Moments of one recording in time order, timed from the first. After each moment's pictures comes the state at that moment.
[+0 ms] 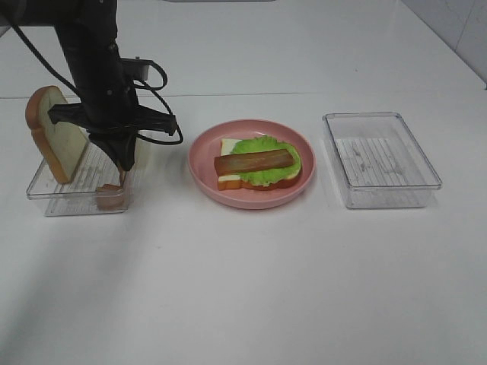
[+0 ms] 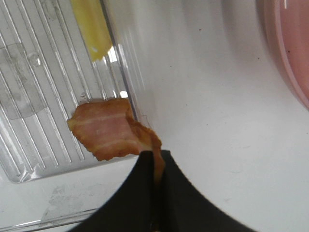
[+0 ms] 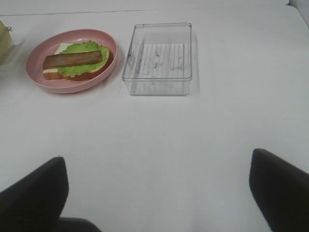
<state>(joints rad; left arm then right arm) -0.34 2.21 -1.75 -0.05 1.13 -0.17 0.03 0.00 -0.50 0.09 1.06 -0.05</state>
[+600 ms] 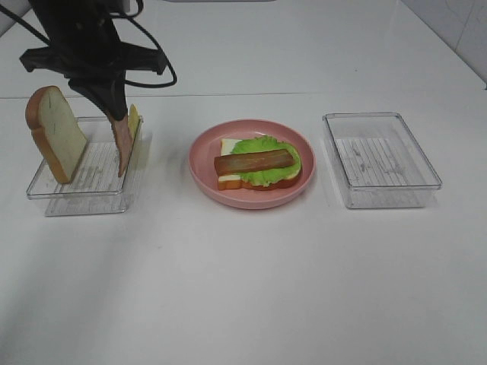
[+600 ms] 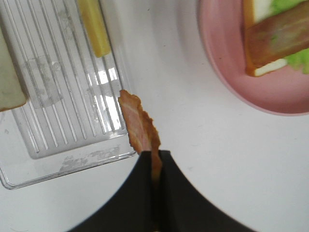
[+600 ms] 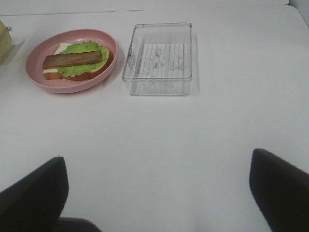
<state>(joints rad) -0.34 2.01 -1.76 -0.10 1.18 -0.15 0.03 0.00 -0.50 0.09 1.06 -0.05</state>
